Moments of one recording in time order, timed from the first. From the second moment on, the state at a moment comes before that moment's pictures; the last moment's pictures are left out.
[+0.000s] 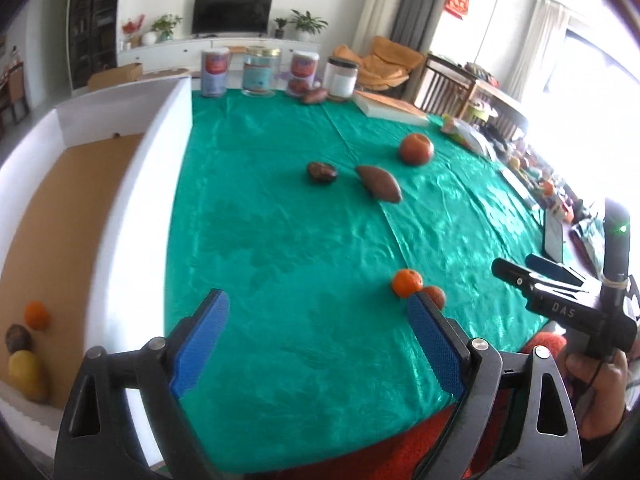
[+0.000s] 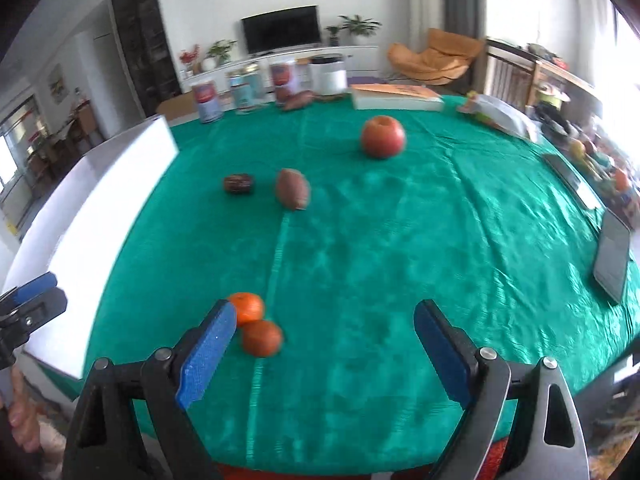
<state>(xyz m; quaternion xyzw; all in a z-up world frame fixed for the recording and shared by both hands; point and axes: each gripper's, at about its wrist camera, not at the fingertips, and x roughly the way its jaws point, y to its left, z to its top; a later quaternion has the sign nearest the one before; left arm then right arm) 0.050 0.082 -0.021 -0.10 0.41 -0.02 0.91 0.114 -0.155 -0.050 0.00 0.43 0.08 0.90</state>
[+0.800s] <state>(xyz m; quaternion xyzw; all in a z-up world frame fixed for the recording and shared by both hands) 0.105 0.093 -0.109 -0.04 0.45 0.08 0.89 0.129 -0.195 -0.112 0.03 0.45 0.02 0.89</state>
